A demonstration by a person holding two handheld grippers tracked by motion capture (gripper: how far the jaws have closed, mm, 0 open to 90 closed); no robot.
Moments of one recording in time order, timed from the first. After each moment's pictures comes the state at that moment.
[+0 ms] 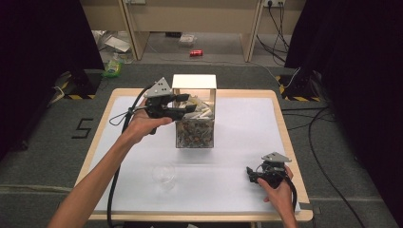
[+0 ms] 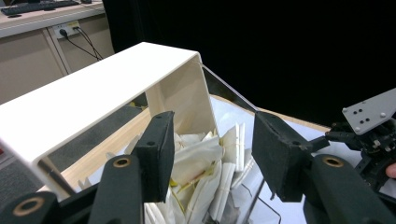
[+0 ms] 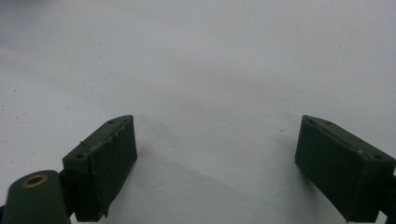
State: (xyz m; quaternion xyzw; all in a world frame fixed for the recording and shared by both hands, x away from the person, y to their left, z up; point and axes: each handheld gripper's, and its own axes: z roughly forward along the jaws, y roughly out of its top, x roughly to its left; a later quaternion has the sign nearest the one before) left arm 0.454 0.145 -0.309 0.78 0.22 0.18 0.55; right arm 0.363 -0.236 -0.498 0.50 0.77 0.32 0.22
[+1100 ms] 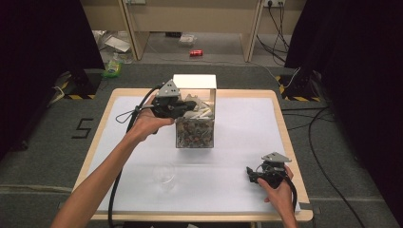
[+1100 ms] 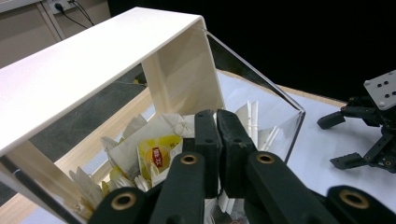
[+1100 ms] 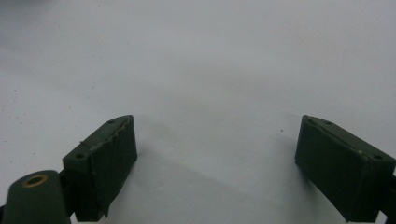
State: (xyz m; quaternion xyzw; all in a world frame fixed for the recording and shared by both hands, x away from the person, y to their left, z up) left arm 0.462 0.133 -0.315 0.81 0.23 0.18 0.51; right arm 0.363 -0.236 -0.498 0.50 0.77 0.33 0.22
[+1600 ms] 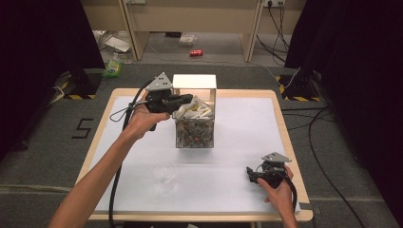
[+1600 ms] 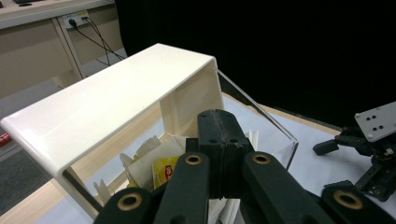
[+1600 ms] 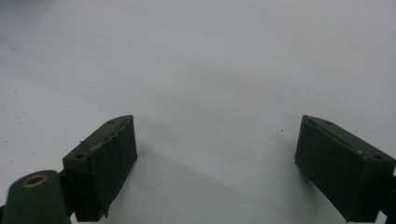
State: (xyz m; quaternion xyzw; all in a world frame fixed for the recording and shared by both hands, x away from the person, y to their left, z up) left arm 0.459 0.146 -0.295 0.78 0.25 0.18 0.54; right arm 0.363 -0.236 -0.498 0.50 0.77 0.33 0.22
